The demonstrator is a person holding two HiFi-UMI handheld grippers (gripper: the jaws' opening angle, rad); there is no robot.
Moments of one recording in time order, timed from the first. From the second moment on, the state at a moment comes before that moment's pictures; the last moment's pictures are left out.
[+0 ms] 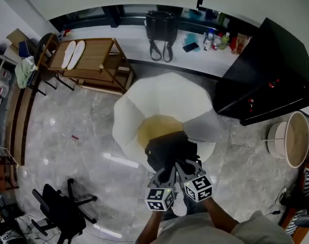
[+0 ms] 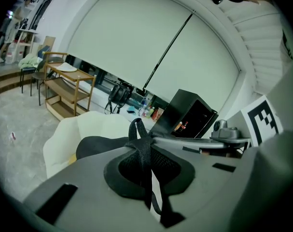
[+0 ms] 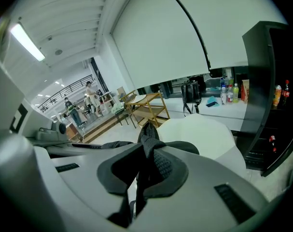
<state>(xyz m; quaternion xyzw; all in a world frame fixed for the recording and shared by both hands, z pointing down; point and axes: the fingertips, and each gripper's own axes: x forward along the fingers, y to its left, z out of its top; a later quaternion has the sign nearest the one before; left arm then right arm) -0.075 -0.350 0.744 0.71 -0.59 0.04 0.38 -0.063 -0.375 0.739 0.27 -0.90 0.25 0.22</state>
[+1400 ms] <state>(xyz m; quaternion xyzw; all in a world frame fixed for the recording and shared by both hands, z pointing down) -0.177 -0.557 0.876 0.69 -0.62 0.06 0.37 -0.161 -0.576 0.873 0.27 -0.90 0.24 0.24</state>
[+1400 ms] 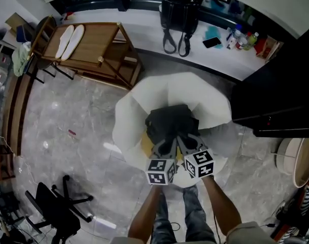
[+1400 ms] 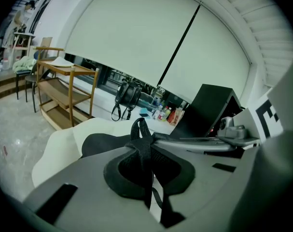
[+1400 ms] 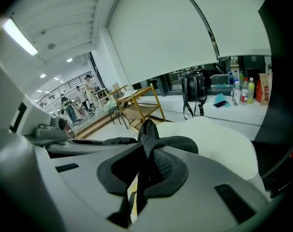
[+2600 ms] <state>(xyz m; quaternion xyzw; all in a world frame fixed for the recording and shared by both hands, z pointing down) -0.187 -0.509 0.953 0.72 -0.59 0.14 0.34 -0.144 -0.563 0.927 0.25 -0.90 0.26 0.26</state>
